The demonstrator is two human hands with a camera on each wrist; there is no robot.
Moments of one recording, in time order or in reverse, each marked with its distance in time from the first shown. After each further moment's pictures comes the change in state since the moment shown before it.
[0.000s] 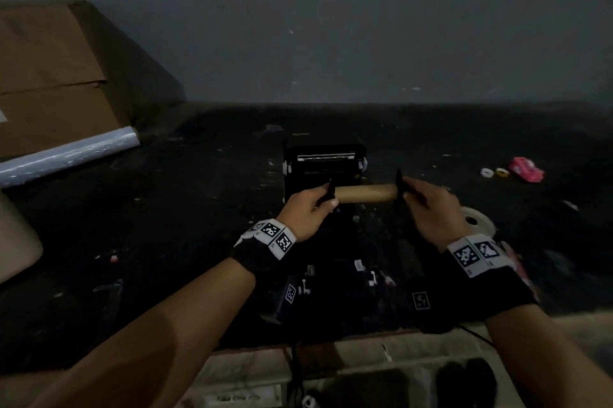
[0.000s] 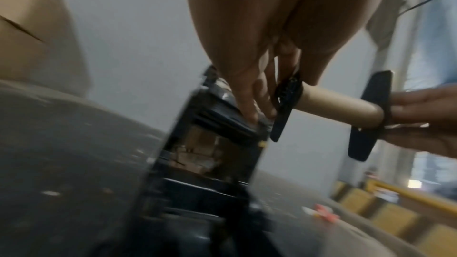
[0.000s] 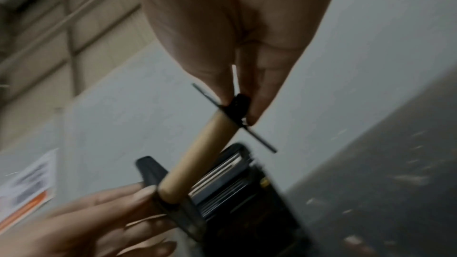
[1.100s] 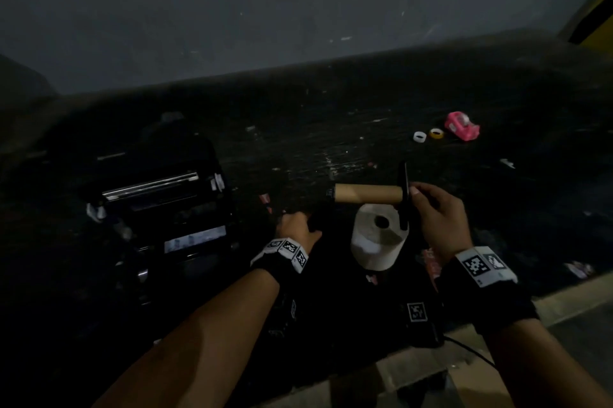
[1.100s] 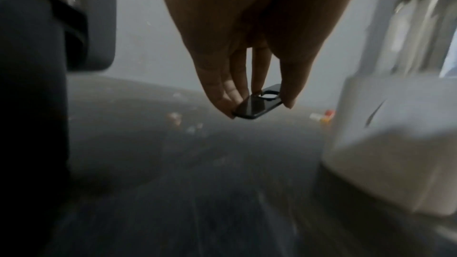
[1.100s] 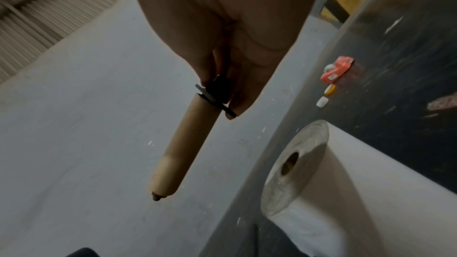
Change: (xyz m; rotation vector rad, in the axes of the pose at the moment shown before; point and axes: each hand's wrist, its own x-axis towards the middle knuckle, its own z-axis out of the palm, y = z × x) left_hand 0.176 0.003 0.238 0.348 -0.159 -0.409; right_hand 0.090 0.246 -0.062 0.575 0.218 0.397
